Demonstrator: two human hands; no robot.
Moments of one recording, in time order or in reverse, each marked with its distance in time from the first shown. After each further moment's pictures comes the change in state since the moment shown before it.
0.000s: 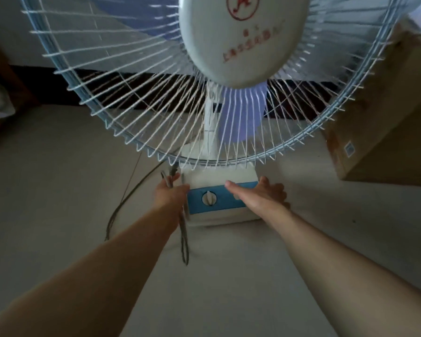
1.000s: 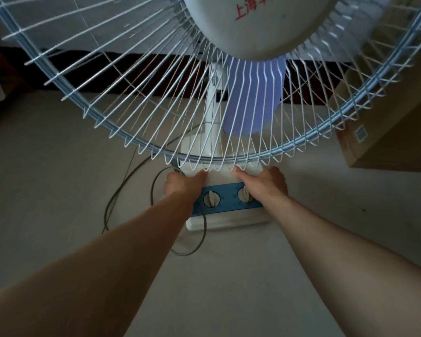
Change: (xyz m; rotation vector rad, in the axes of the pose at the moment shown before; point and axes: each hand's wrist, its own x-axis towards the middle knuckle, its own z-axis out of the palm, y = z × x) left_hand -0.002 -0.006 0.018 0.346 0.015 -0.039; right_hand 0.018 0.005 0.015 0.203 0.119 -0.100
